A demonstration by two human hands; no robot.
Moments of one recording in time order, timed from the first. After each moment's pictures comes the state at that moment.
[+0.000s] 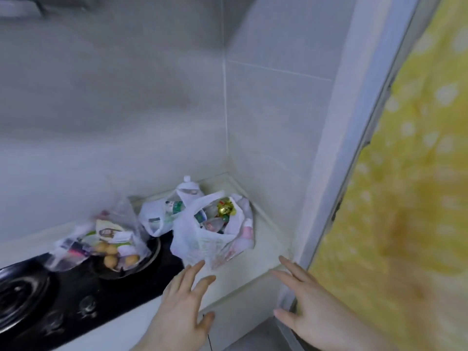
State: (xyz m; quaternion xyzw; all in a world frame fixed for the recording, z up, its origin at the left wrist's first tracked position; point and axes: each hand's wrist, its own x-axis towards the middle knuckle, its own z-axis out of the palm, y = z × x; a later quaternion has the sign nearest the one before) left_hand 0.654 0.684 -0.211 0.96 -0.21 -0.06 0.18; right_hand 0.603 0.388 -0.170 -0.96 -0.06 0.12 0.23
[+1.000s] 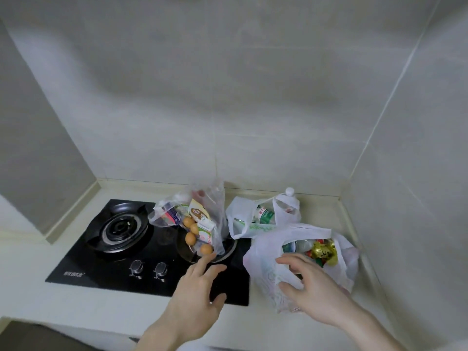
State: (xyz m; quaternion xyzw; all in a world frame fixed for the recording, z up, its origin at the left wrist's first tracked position) left_hand 0.751 0.767 -0.235 0.96 0.07 -0.01 0.25; right_hand 0.883 0.504 -0.216 -0.90 -0.27 0.18 0.28
